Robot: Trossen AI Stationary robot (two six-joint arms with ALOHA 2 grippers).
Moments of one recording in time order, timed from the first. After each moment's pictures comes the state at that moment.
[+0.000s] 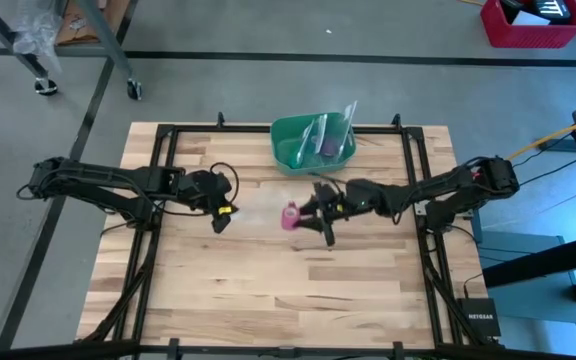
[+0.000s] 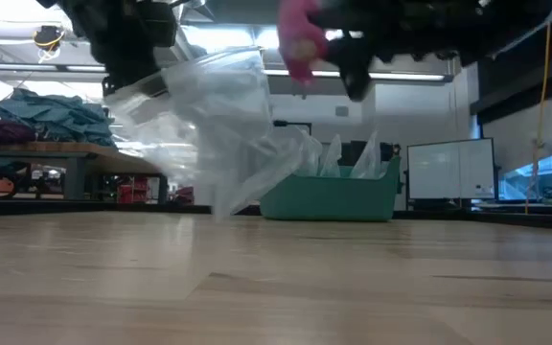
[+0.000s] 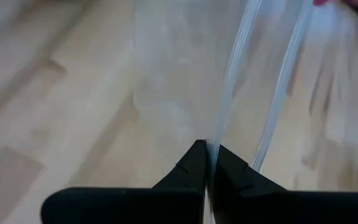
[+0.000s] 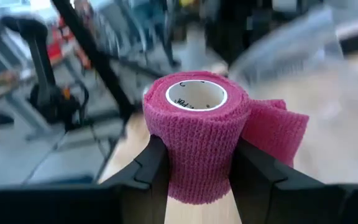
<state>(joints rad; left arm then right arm) -0.01 1.02 0.76 -0.52 -0.04 -0.56 0.06 1.45 0.68 0.62 -0.18 0.36</state>
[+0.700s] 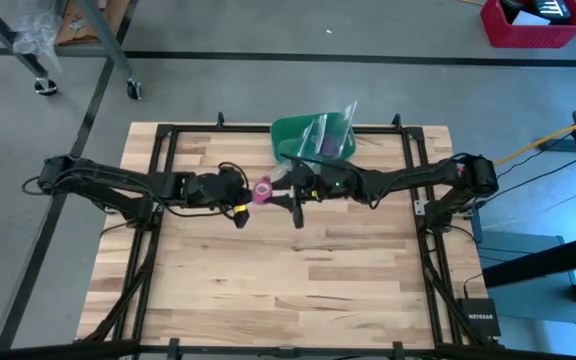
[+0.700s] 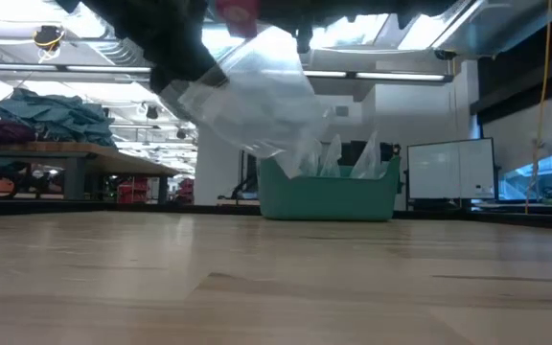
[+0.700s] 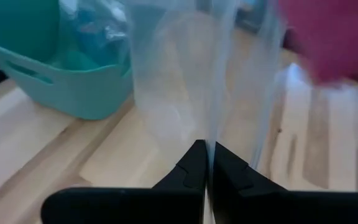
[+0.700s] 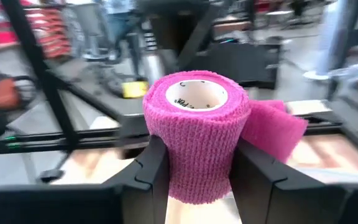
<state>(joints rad) -0.05 1.14 0.76 -0.14 -0.33 -0.43 -0.02 1.61 1.09 0.44 -0.11 0.11</state>
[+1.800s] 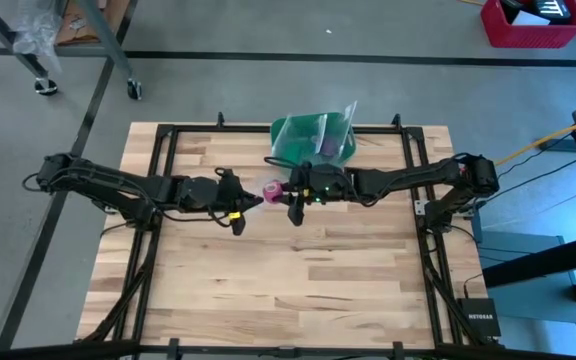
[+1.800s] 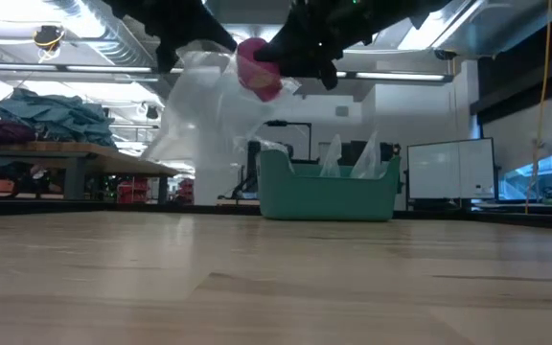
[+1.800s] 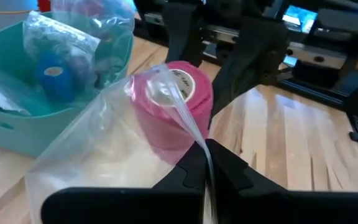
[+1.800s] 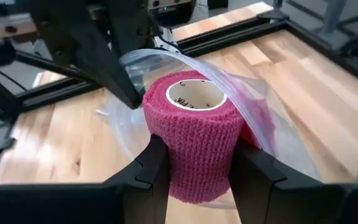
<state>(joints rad) -0.13 1.11 0.76 -0.02 -0.34 -0.36 -0.02 1.61 1.11 0.08 0.09 0.27</state>
